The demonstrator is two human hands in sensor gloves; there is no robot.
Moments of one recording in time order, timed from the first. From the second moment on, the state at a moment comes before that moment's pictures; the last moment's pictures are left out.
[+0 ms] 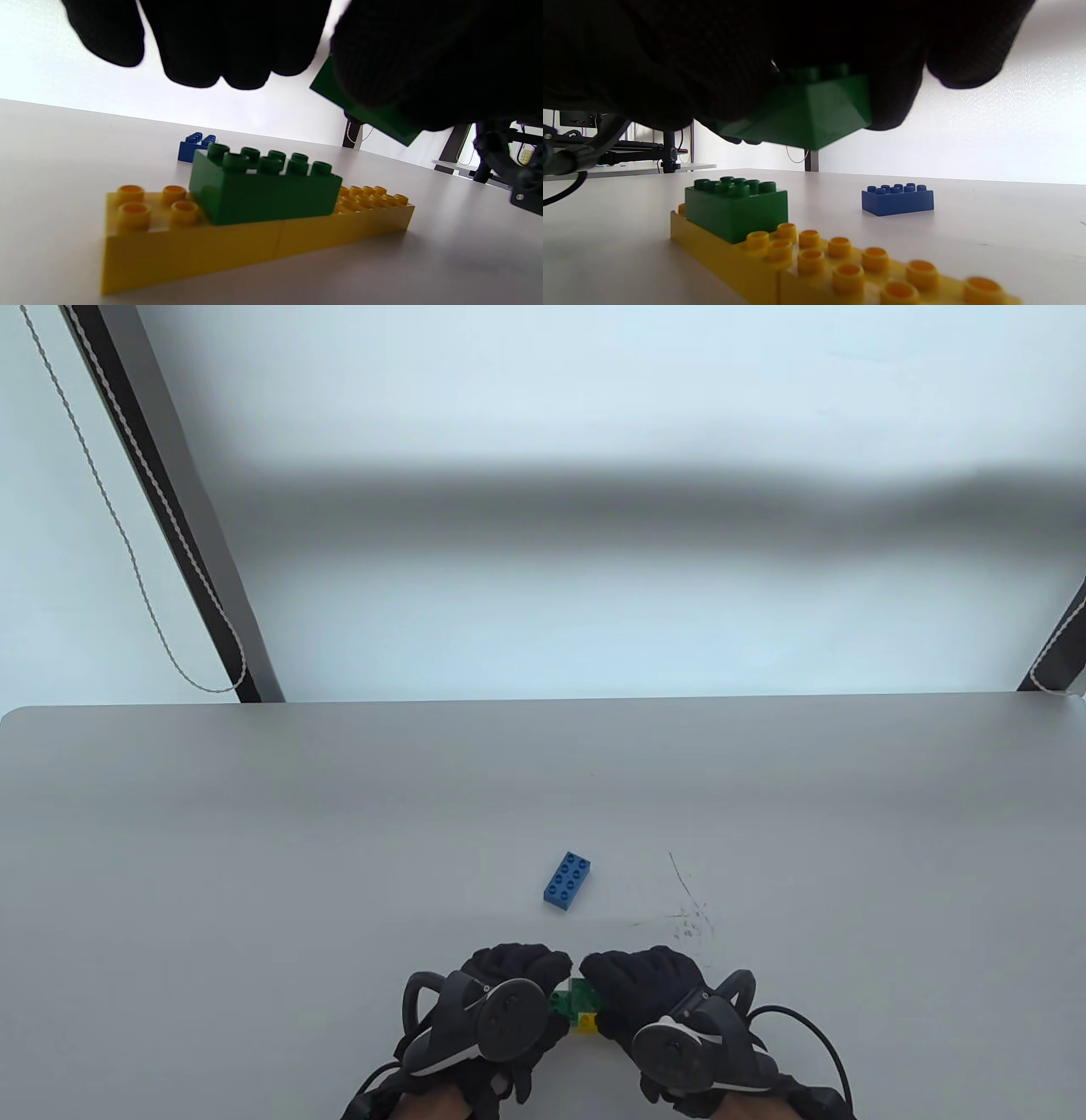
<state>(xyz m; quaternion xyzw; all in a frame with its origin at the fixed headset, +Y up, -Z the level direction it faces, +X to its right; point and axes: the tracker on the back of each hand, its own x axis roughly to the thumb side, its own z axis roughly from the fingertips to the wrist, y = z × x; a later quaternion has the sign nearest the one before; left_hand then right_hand) -0.087 -0.726 -0.269 0.00 -0.25 0.10 0.96 0.113 -0.726 -0.257 0.31 -0.13 0.94 0.10</state>
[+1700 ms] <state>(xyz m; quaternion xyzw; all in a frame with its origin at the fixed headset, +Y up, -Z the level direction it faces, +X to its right) -0.102 -0.756 -0.288 -0.12 -0.21 0.11 0.96 0.116 -0.758 -0.285 0.26 0.02 0.95 0.15</state>
